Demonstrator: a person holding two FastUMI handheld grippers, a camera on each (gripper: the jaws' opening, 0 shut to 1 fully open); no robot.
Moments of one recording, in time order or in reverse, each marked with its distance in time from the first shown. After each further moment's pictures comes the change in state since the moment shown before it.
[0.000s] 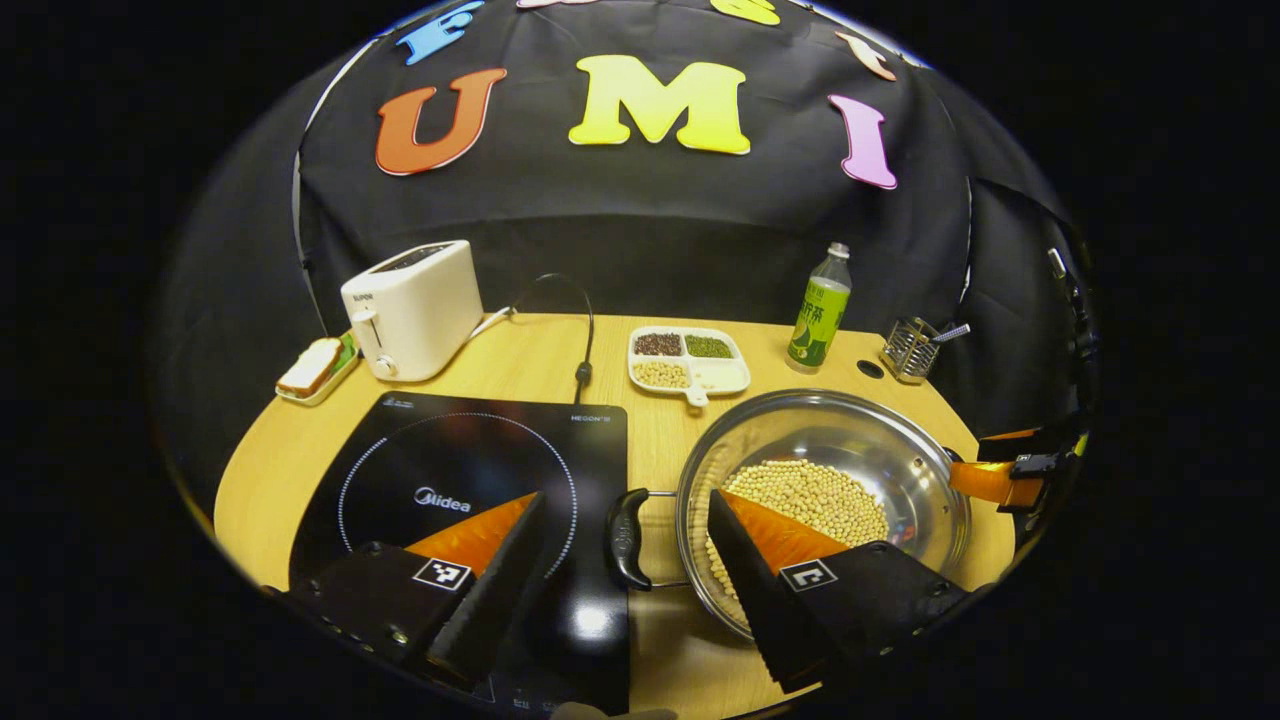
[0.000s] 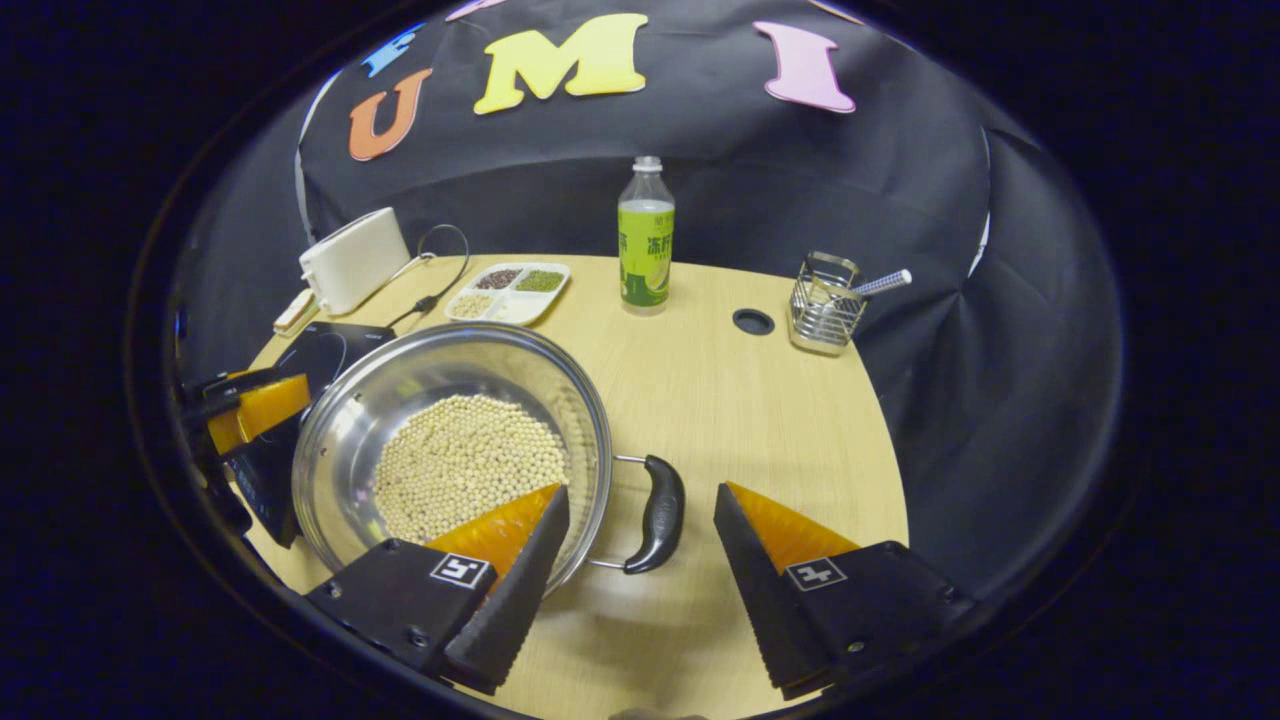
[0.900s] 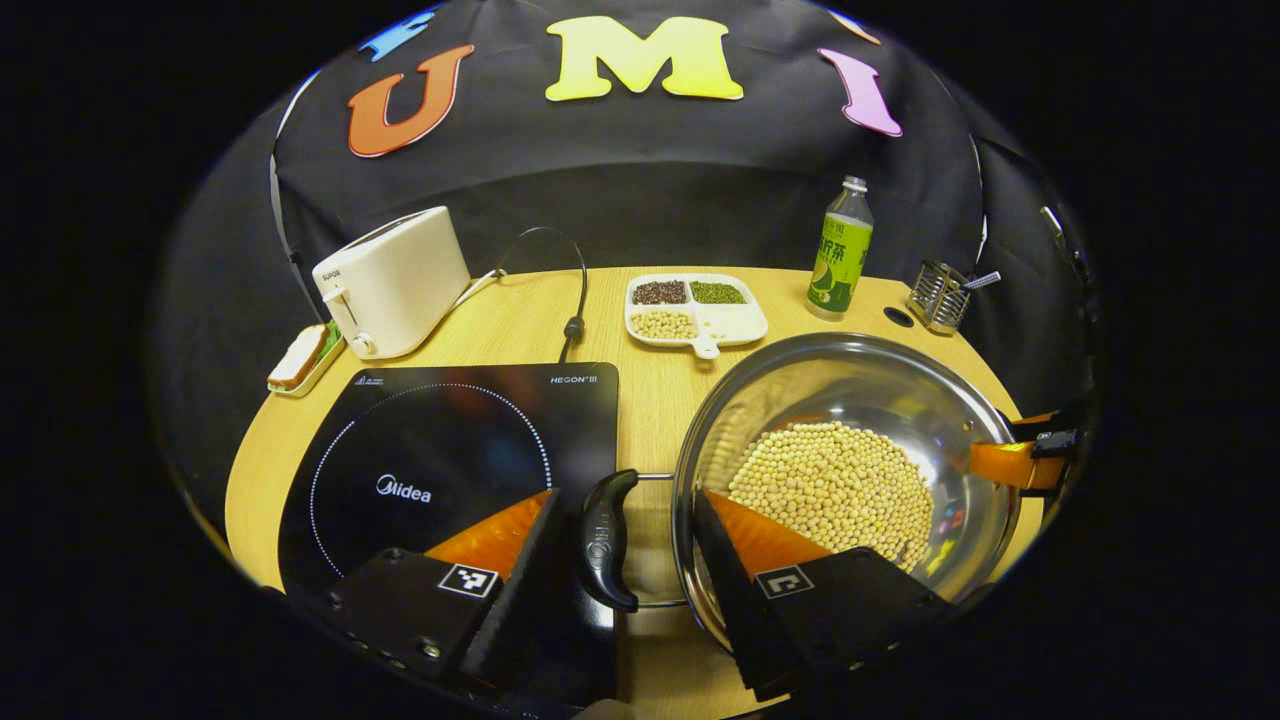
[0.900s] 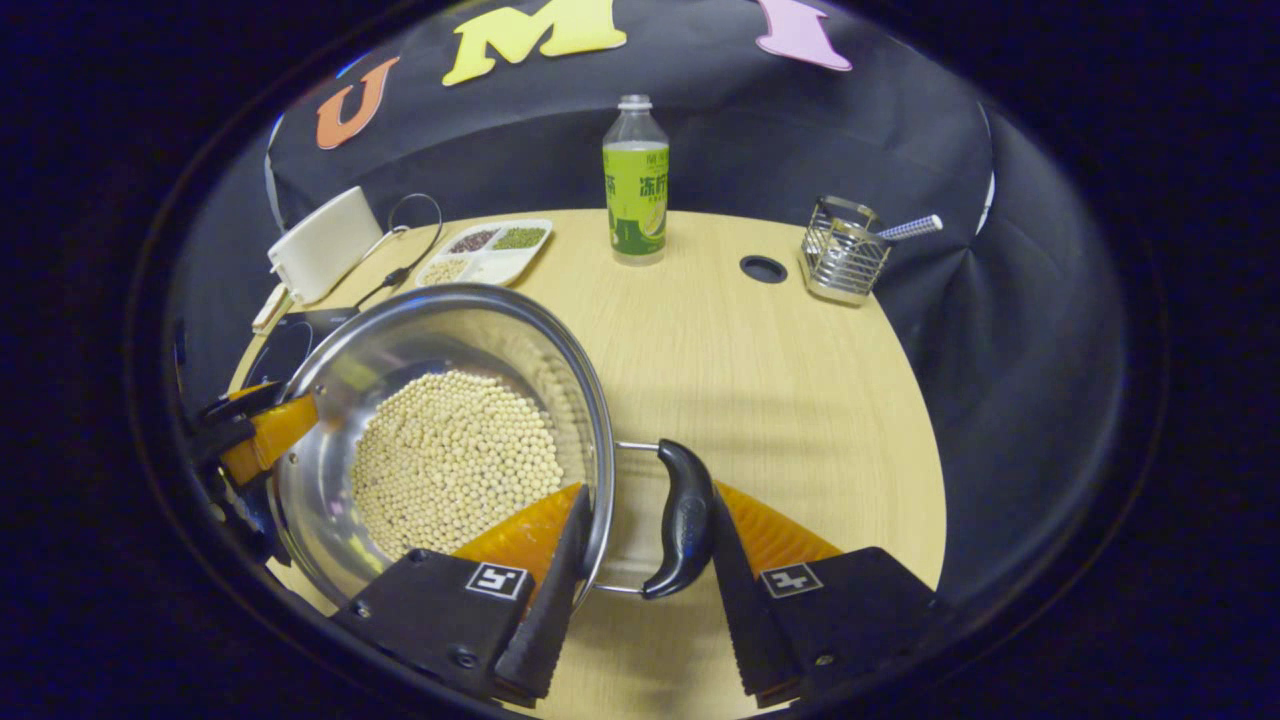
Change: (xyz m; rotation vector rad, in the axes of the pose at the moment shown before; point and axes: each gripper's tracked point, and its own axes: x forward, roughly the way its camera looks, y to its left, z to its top) left arm 0.033 -0.001 -0.020 0.073 0.101 0.070; right arm 0.036 0.011 -0.019 0.056 0.145 -0.022
